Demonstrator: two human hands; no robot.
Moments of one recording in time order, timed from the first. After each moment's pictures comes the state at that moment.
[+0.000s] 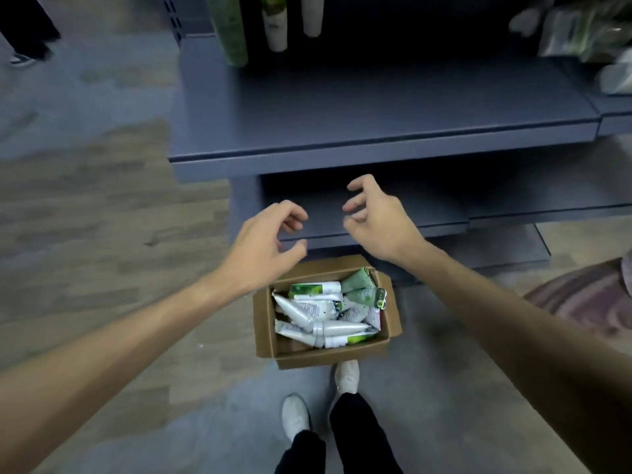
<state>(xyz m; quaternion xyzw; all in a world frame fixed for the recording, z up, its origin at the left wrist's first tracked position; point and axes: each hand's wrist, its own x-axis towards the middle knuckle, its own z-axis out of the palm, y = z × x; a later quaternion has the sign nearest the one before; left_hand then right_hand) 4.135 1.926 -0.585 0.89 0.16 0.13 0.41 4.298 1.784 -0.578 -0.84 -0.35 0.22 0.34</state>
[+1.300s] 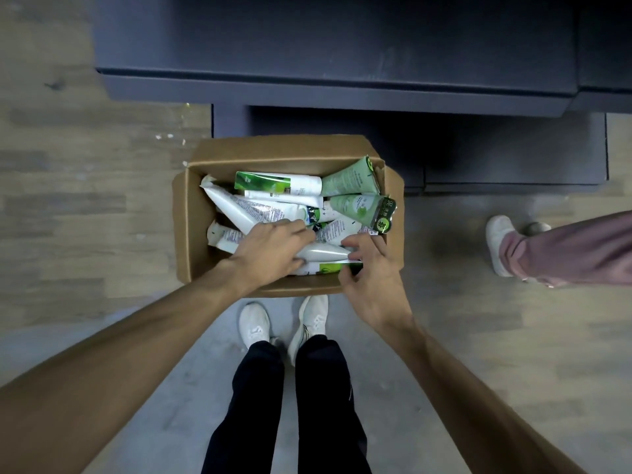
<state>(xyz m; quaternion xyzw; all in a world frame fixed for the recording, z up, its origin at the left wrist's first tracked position) 4.159 1.828 -0.939 0.96 0.07 -0.19 0.19 4.246 1.650 -0.919 -0.87 -0.28 0.29 0.28</state>
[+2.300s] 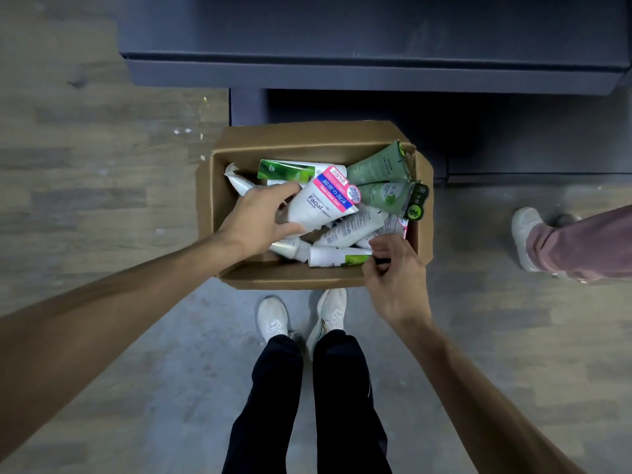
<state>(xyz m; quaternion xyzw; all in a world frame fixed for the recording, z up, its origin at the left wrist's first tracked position) 4.135 1.877 -0.936 0.87 0.26 -0.11 0.40 4.226 1.648 -0.930 -0.89 -0.20 0.26 0.31</state>
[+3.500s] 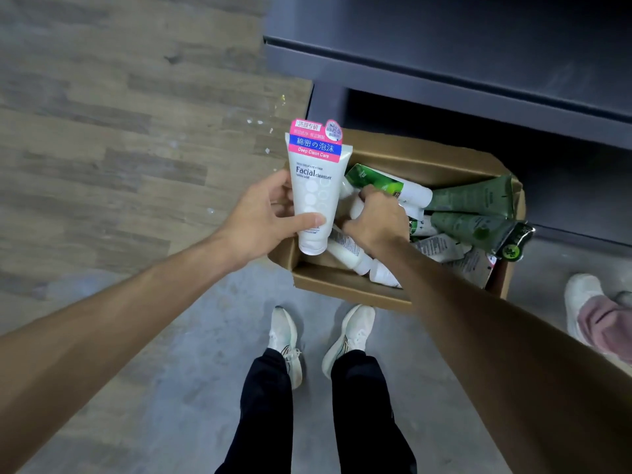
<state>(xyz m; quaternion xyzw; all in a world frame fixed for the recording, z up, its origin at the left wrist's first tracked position) 4.046 1.917 -0.905 0.61 0.45 0.05 0.65 4.209 1.826 -0.976 -0.88 -0.34 0.31 0.07</state>
